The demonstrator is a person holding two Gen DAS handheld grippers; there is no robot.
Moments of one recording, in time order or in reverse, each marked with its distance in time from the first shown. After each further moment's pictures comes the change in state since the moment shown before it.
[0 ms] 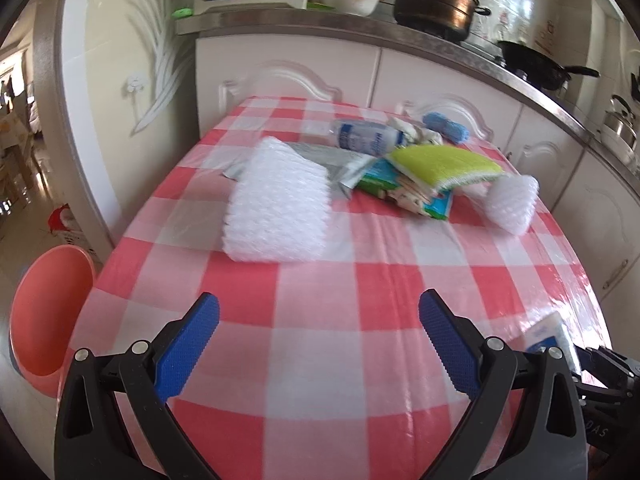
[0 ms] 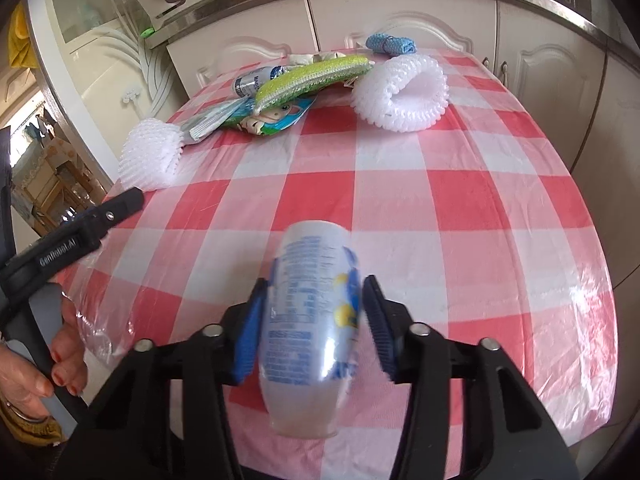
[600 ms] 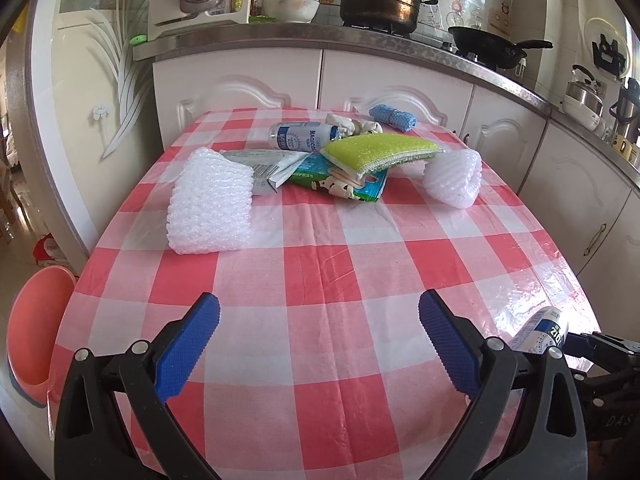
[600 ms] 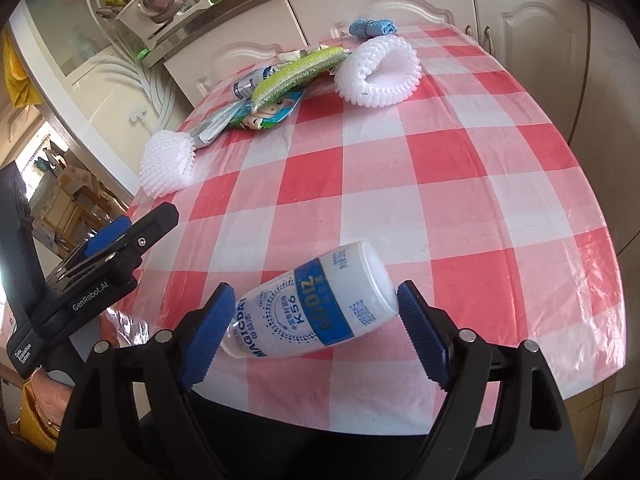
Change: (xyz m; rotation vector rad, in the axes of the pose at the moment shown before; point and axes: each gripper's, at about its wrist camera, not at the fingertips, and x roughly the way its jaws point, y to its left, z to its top) left arm -0.025 -0.046 -0.022 0.121 -0.010 -0.087; right arm -0.029 -0.018 -0.017 0.136 0.040 0.104
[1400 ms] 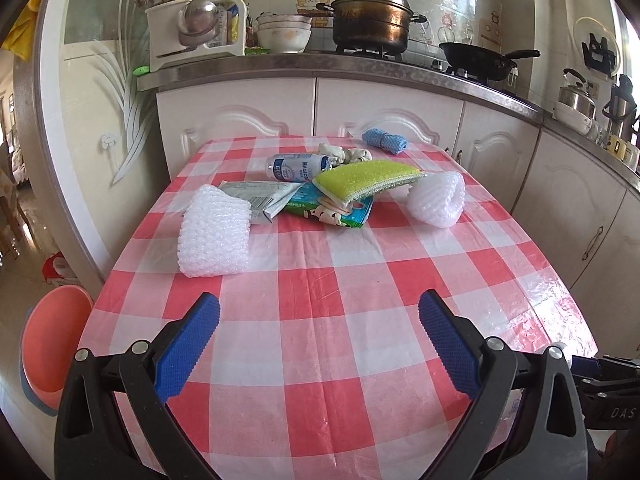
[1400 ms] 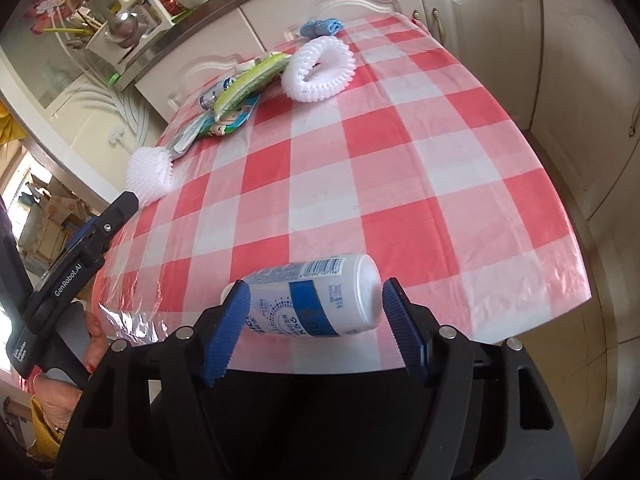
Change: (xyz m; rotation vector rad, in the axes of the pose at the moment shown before) left arm -0.034 -0.017 0.005 0.029 -0.072 0.021; right arm -0.040 -0.021 -0.021 0.124 0.011 -0.053
